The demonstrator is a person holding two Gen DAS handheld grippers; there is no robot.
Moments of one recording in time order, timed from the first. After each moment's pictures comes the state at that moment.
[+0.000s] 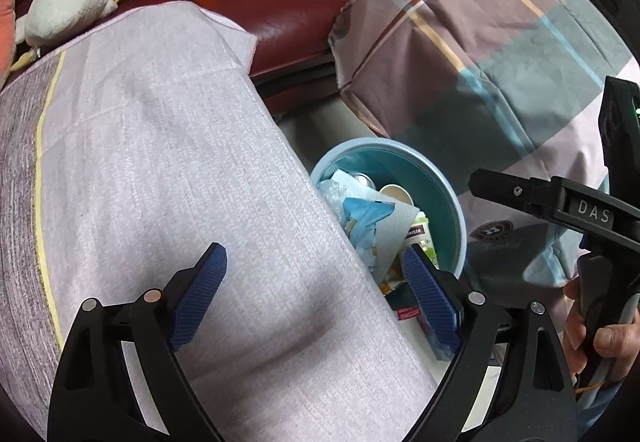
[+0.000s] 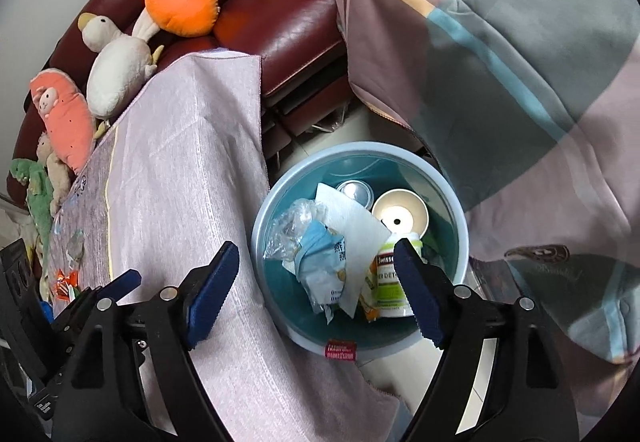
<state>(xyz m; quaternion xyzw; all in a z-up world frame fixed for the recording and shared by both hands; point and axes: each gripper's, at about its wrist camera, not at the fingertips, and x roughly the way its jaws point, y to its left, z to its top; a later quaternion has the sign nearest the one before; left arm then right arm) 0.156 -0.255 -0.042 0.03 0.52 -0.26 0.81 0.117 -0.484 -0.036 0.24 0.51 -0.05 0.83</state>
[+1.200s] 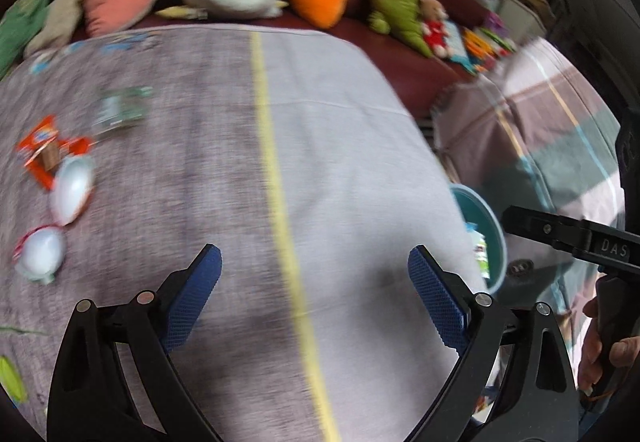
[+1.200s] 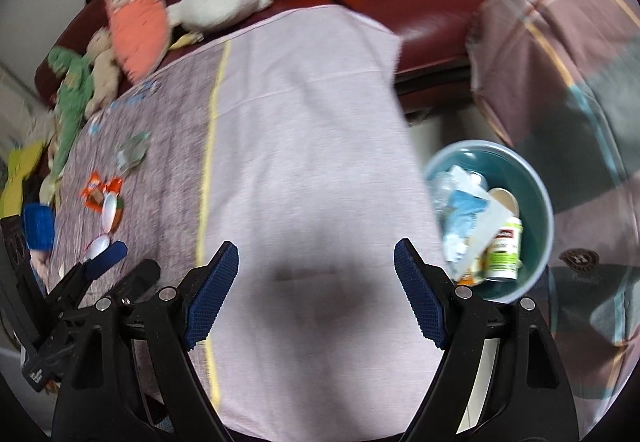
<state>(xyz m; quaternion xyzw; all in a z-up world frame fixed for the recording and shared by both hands) 0.098 -0.015 -0.002 -0.09 0.47 -0.12 0.87 0.107 -0.272 0.024 0.10 0.53 0.06 0.84</state>
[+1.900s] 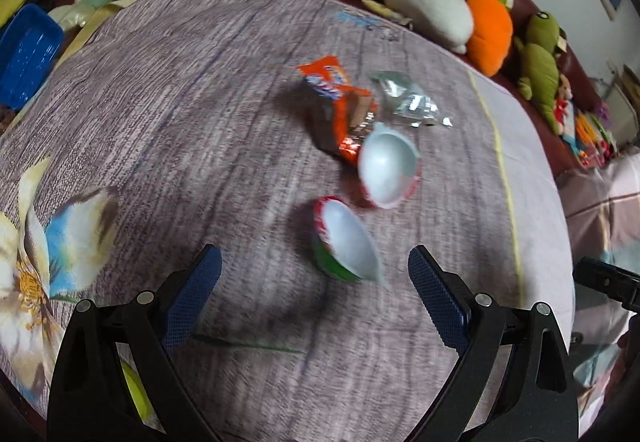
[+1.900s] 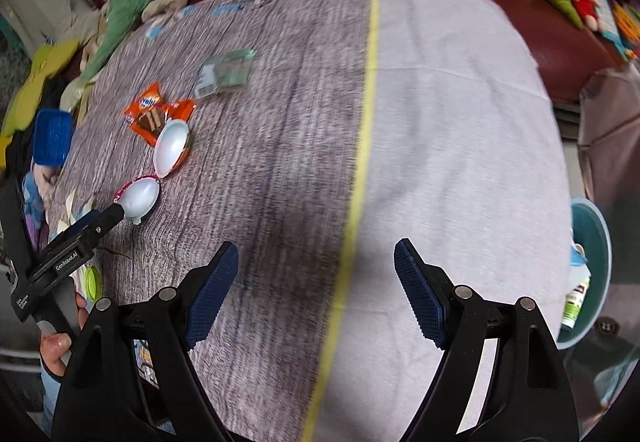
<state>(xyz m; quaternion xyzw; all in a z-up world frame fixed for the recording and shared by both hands) 0.078 0.214 -0.047 -0.17 0.48 0.07 0.86 0.140 -0.088 -0.005 -0.01 0.58 0.17 0.80</state>
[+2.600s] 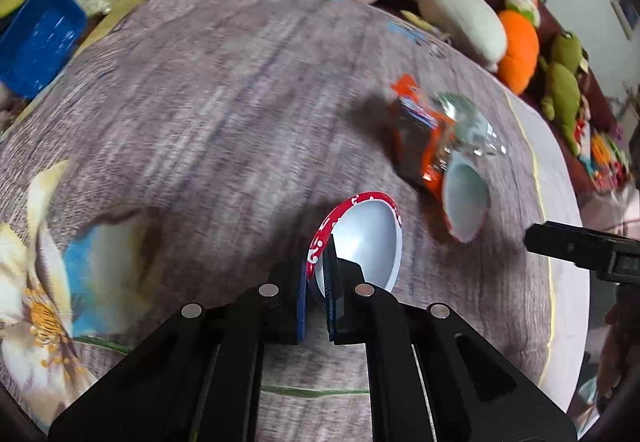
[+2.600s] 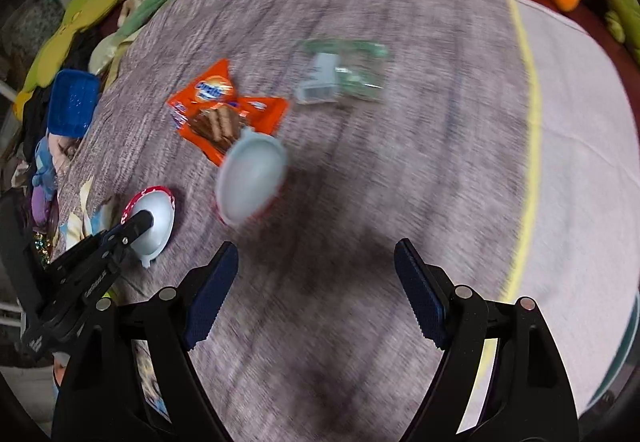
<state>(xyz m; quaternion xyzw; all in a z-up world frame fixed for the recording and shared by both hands) 0.082 0.274 -0.066 -0.19 0.47 0.10 0.86 0.191 0.049 -0.043 -0.05 0.59 0.26 0.76</state>
